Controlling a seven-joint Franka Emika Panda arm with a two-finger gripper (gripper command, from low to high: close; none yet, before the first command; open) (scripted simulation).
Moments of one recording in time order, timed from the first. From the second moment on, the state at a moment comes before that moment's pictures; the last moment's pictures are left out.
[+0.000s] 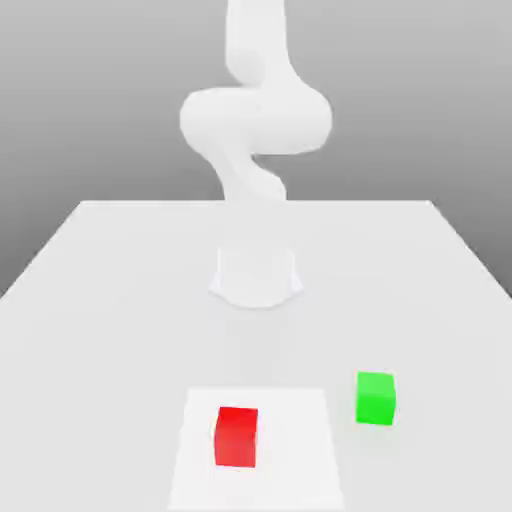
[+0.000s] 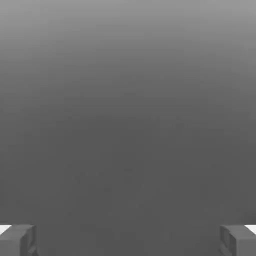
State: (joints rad) arm 0.00 -0.71 0.00 -2.34 0.00 2.35 0.80
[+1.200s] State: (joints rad) arm -0.04 0.23 -0.02 -2.65 0.01 2.88 0.80
